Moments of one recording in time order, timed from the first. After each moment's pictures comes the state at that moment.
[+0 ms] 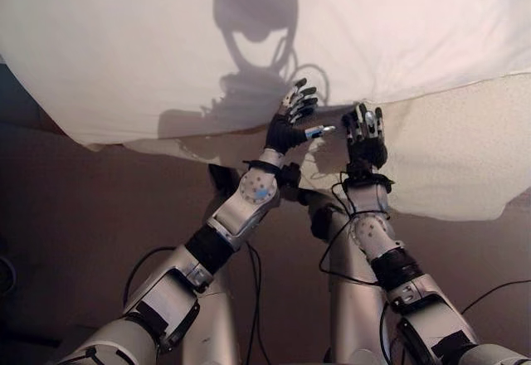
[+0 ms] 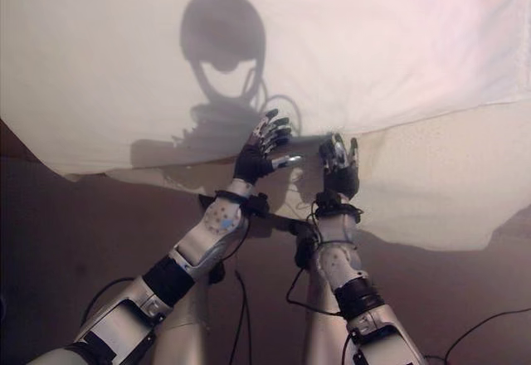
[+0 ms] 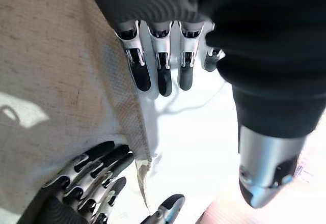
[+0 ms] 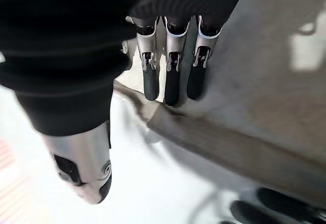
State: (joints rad) left arm -0.74 0.22 -0.61 0.23 -0.42 -0.20 0.37; right arm -0.54 -0.16 0.25 0.32 1.17 -0.47 -0.26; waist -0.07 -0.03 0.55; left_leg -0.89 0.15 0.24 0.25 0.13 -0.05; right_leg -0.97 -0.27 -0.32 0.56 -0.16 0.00
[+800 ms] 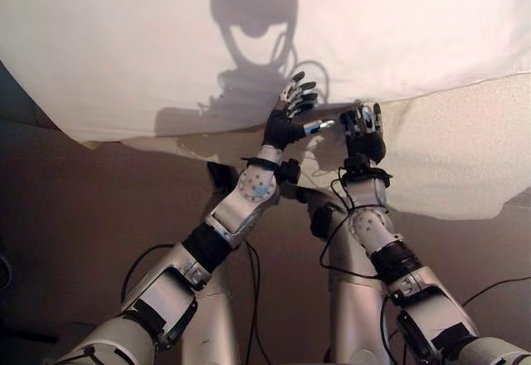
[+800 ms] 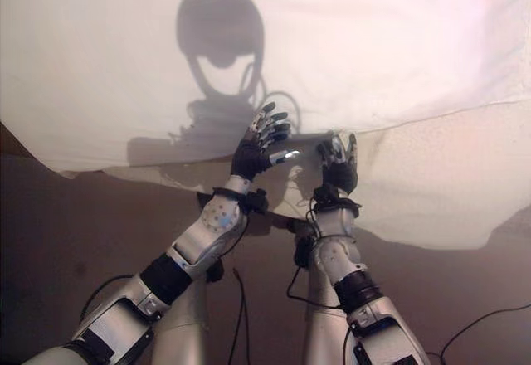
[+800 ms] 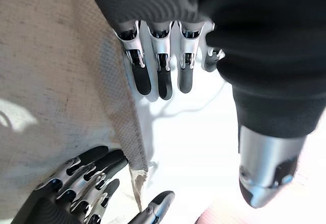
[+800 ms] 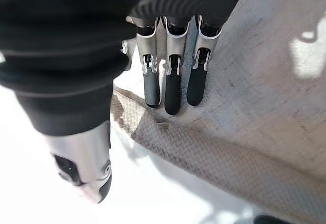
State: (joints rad) left arm -0.75 0.24 -0.61 0.21 -0.42 -0.20 0.38; right arm -0.62 -0.17 0.25 0.38 1.16 -0.47 -0.29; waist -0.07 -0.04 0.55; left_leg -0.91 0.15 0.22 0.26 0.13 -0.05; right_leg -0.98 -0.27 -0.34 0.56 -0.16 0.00
